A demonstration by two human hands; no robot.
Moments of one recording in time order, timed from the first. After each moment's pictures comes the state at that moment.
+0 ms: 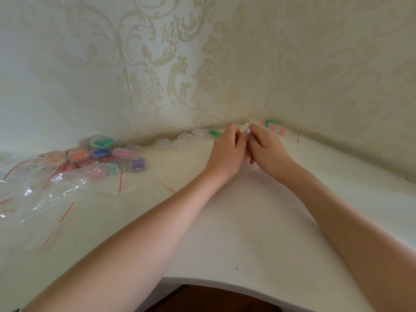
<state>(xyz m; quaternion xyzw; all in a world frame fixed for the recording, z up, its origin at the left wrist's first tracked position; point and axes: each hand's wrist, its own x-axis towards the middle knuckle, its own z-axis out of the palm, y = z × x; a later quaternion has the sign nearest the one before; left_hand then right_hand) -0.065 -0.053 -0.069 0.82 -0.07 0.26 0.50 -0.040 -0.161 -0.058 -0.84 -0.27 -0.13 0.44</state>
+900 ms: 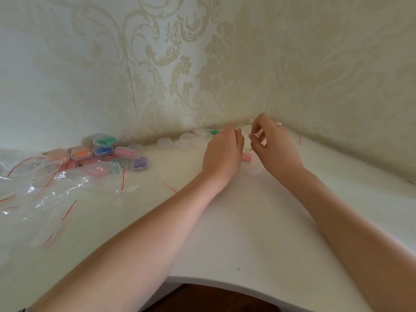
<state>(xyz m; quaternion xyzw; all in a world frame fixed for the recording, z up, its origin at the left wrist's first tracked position) -0.071 -0.049 -0.063 0.89 0.00 0.31 0.34 -0.038 -0.168 -0.058 -0.86 -0.29 -0.28 0.32</state>
